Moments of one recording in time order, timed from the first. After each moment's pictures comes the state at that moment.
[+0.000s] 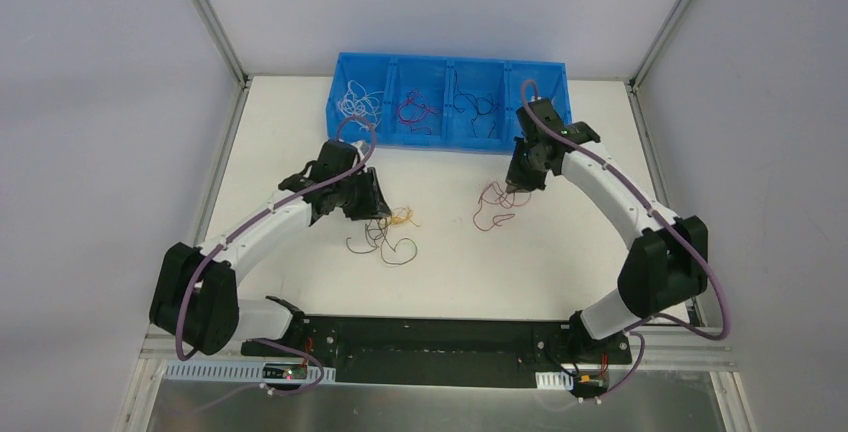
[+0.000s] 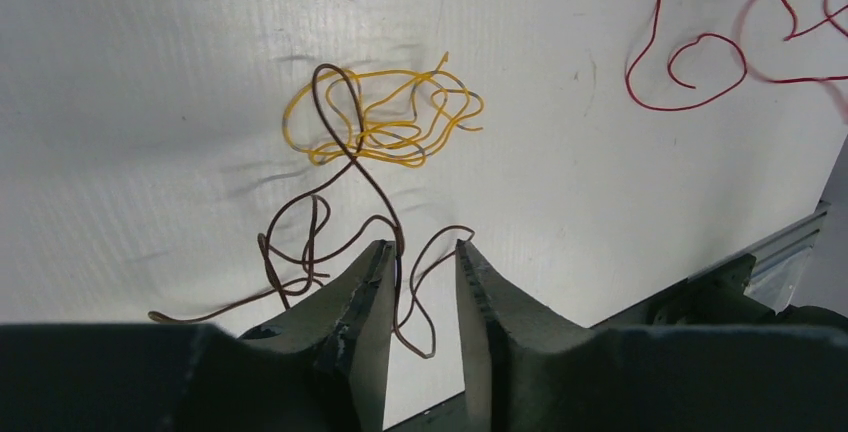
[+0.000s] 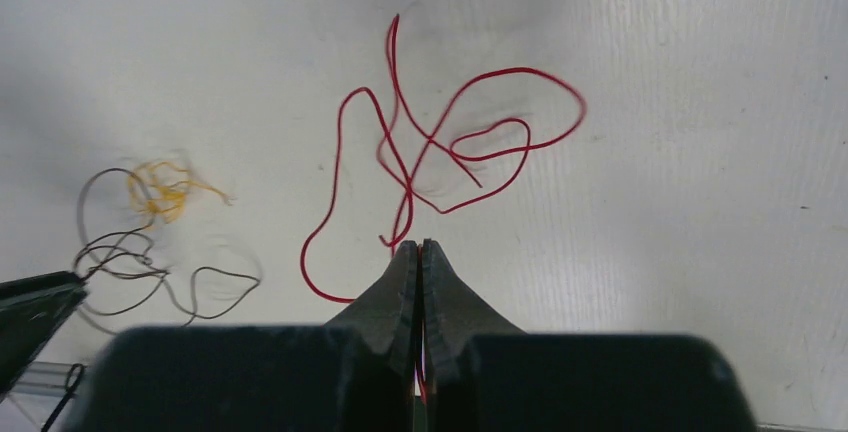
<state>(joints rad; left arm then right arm) -0.43 1.29 0.83 -0.42 0.22 -0.63 0.41 1.51 1.36 -0.92 0.02 0.63</state>
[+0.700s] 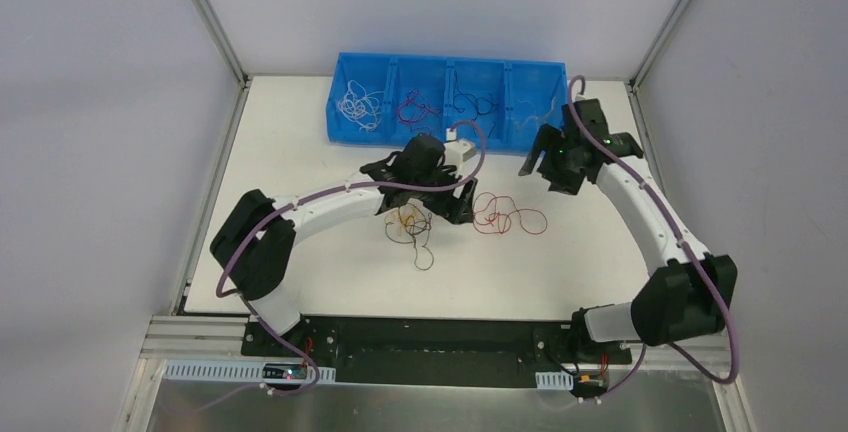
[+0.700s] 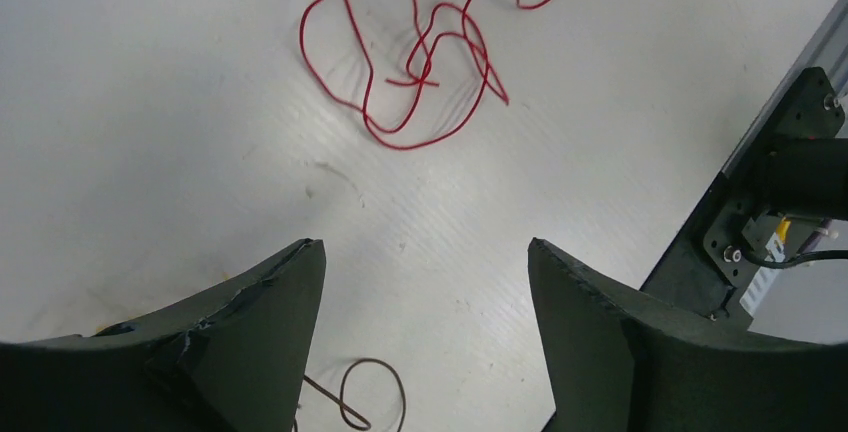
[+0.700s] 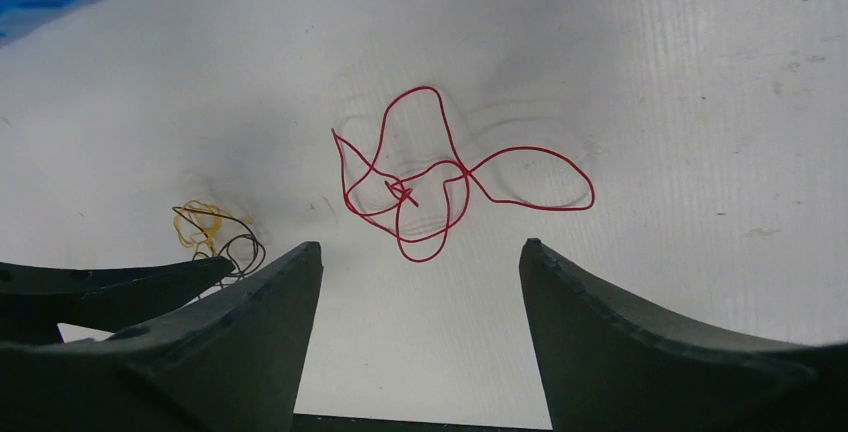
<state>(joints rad) -0.78 1.65 1.11 -0.19 0.28 -0.31 0.26 1.42 1.24 -0.87 -0.02 0.59</state>
